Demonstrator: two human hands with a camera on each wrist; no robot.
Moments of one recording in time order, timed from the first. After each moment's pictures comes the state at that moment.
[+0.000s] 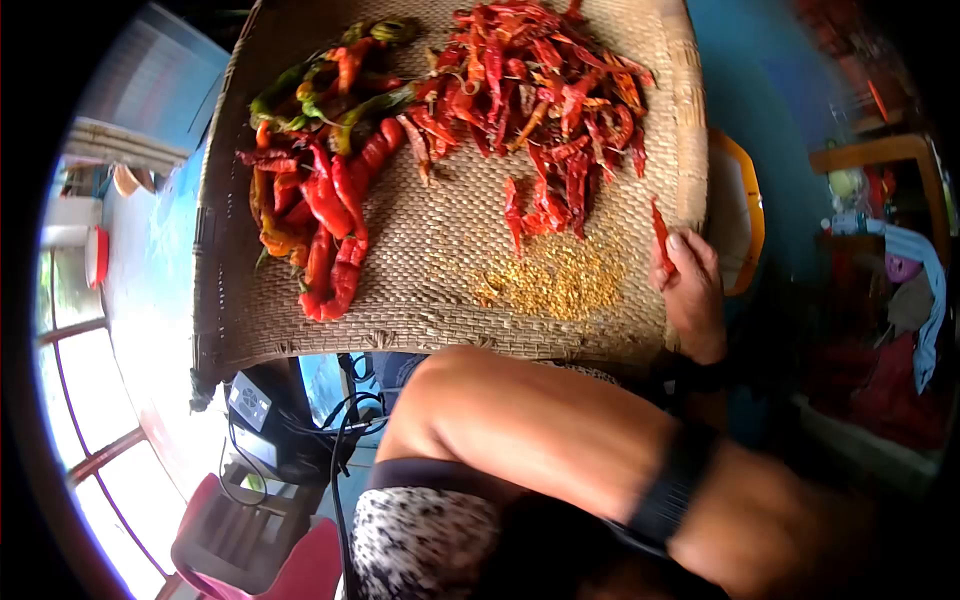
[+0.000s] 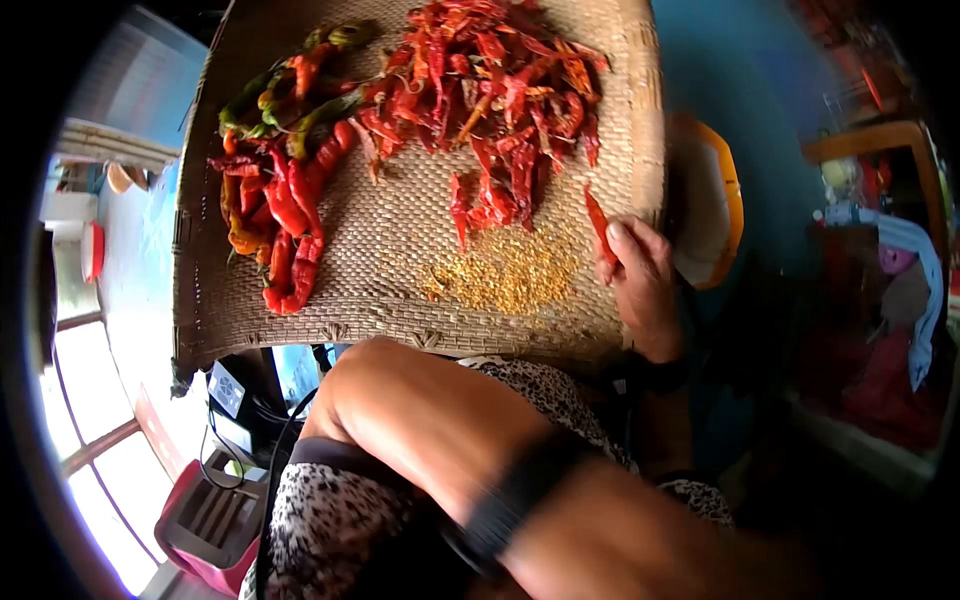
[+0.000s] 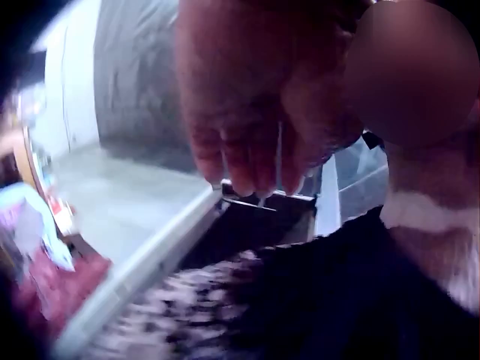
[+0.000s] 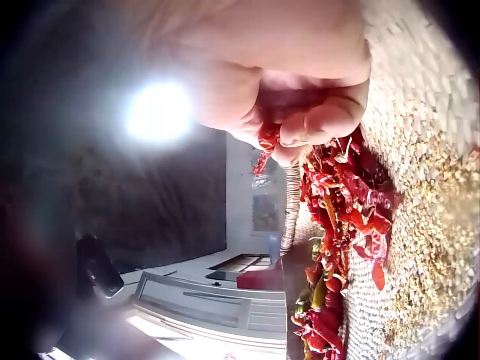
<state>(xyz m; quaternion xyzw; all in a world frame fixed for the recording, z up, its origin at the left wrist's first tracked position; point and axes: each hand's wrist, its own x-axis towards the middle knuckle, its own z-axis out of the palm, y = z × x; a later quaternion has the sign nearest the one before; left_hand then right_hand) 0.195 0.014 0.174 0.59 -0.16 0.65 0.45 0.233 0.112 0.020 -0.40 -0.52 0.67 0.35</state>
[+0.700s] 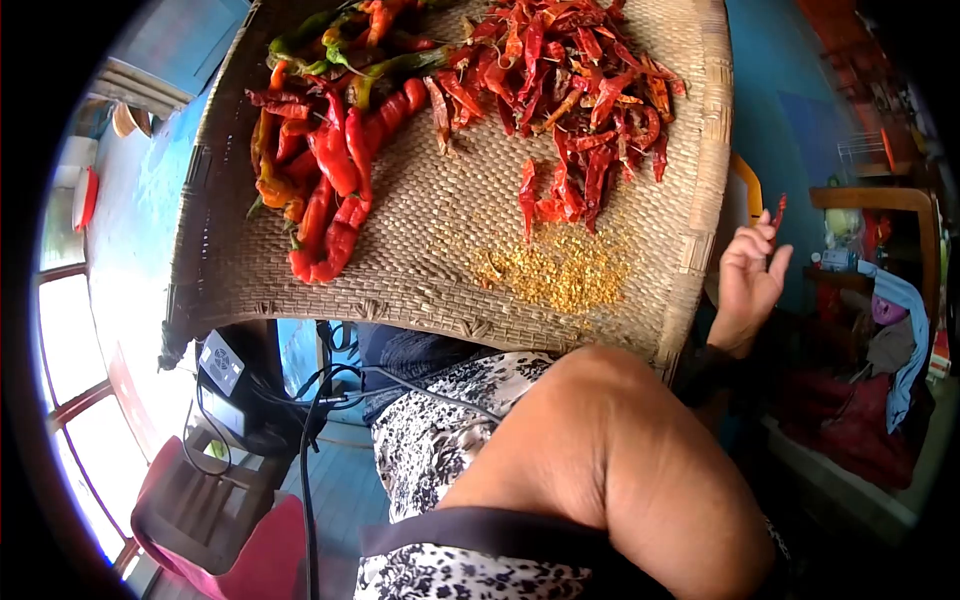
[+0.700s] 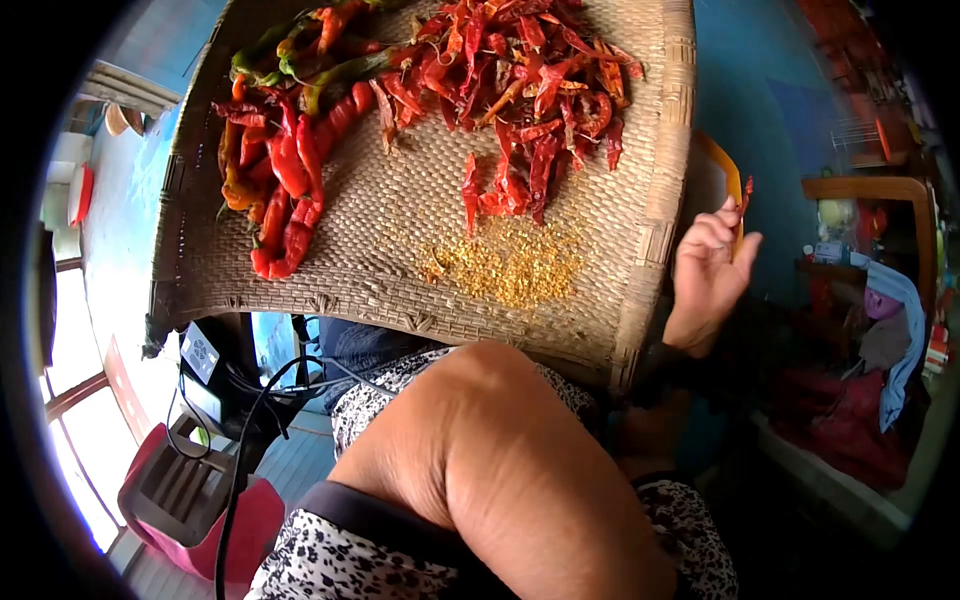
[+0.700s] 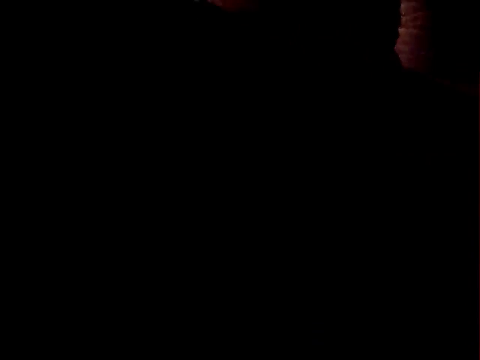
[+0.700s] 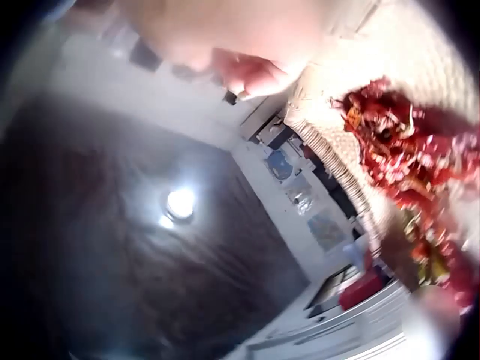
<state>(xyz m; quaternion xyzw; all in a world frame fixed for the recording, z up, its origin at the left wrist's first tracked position) 0.201 0.006 0.214 0.66 -0.19 0.56 0.46 0.276 0.171 0.023 -0.09 0.00 0.82 0.57</state>
